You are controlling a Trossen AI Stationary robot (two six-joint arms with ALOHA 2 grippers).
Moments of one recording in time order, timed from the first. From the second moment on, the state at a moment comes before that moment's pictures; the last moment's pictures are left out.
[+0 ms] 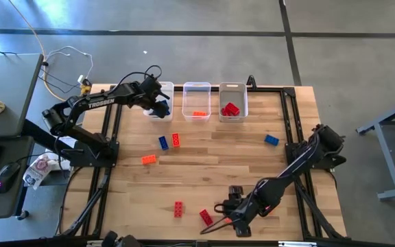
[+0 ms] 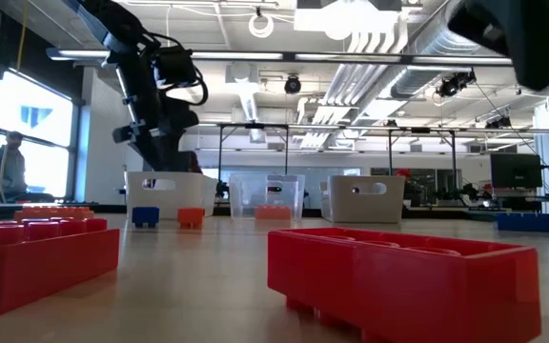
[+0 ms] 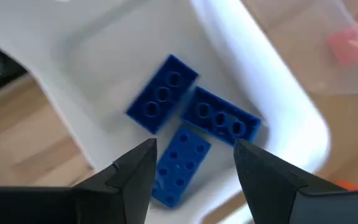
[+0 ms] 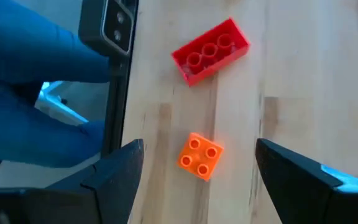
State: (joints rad) left arm 0.82 1.43 0.91 -0.62 -0.09 -0.26; right arm 0.69 1.79 1.29 -0.53 0.10 0.61
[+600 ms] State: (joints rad) left arm 0.69 1.43 0.99 -0.63 0.14 -0.32; right arm 0.71 1.79 1.16 -0.38 0.10 0.50
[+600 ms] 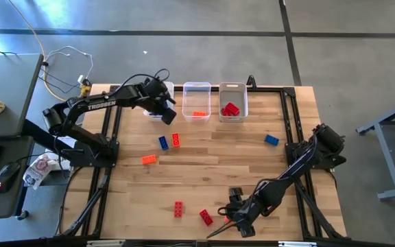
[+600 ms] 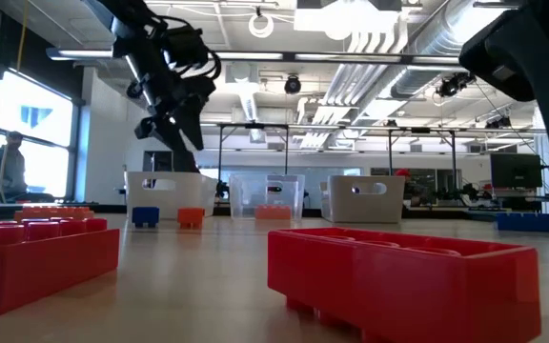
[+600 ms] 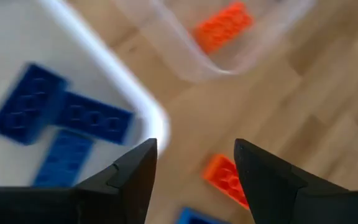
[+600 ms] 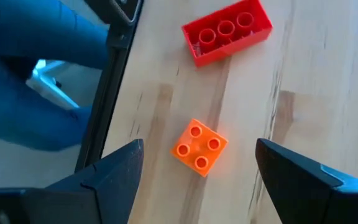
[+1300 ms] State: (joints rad) left arm 0.35 1.43 1.00 -0.62 0.15 -0.57; right arm 0.71 1.79 1.16 -0.37 0.07 -0.08
